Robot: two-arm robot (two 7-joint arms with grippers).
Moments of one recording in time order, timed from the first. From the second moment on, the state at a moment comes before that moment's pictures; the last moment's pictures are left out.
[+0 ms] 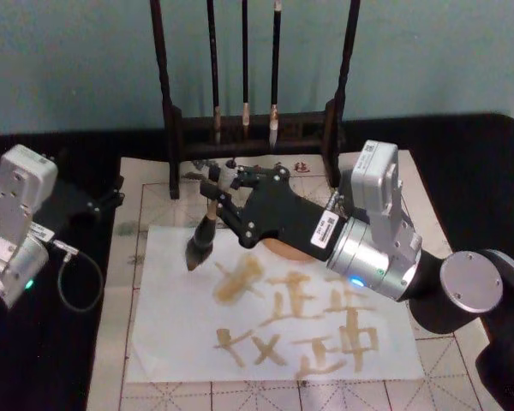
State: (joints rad) left arm -0.20 0.60 0.45 -1.41 -0.25 -0.12 0.03; right arm 0.30 0.32 -0.54 -1.43 0.35 -0.31 0.62
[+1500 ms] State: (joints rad) left arm -0.20 0.60 0.45 -1.41 -0.25 -0.12 0.03; right arm 0.27 0.32 -0.54 -1.43 0.33 -0.34 0.63
